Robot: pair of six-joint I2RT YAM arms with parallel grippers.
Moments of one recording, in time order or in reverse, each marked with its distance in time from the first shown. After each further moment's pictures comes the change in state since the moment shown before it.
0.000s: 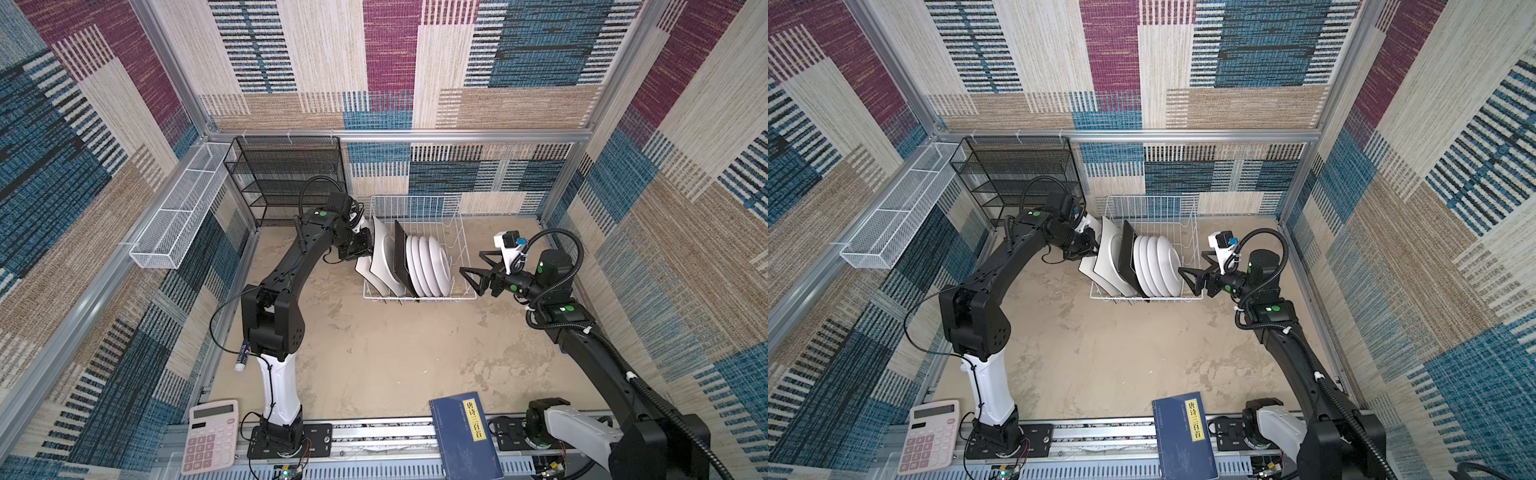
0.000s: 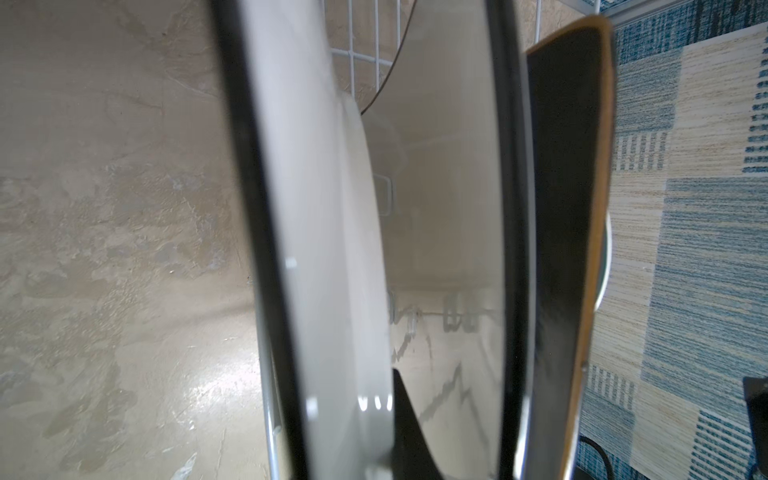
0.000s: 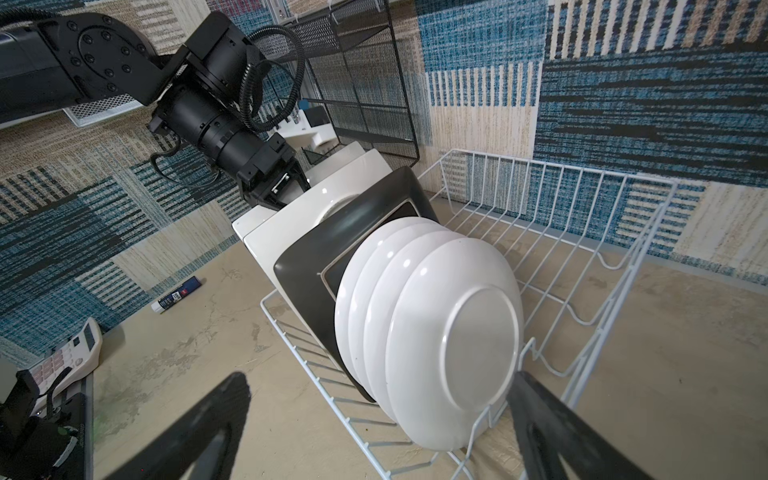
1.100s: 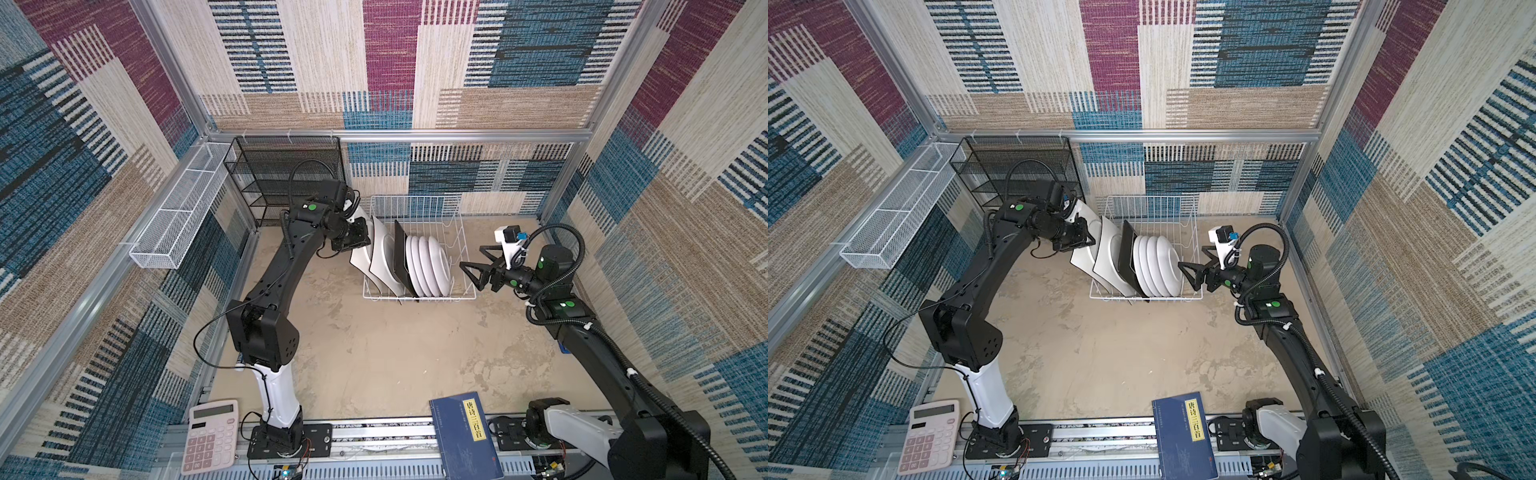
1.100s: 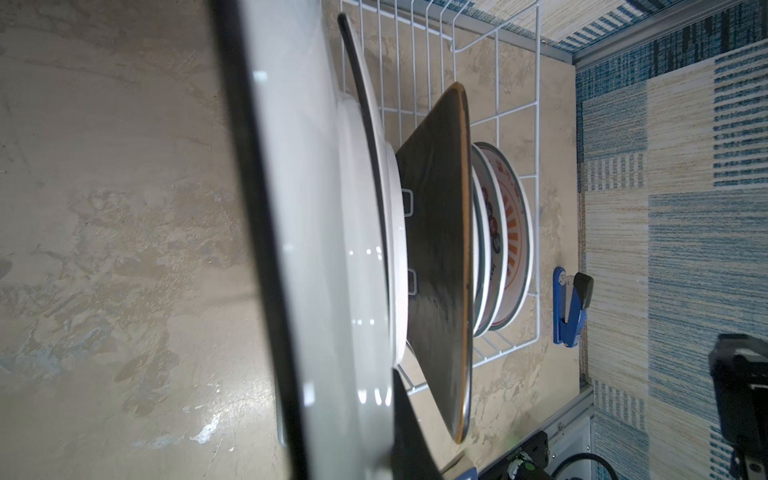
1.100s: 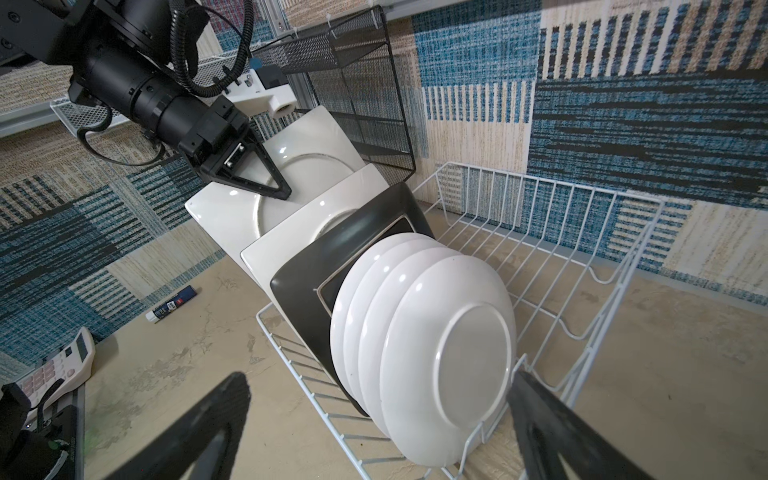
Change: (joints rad) left arm -0.003 -0.106 0.106 -0.101 -0.093 -0.010; right arm 0.003 0.019 0.045 0.002 0.012 0.005
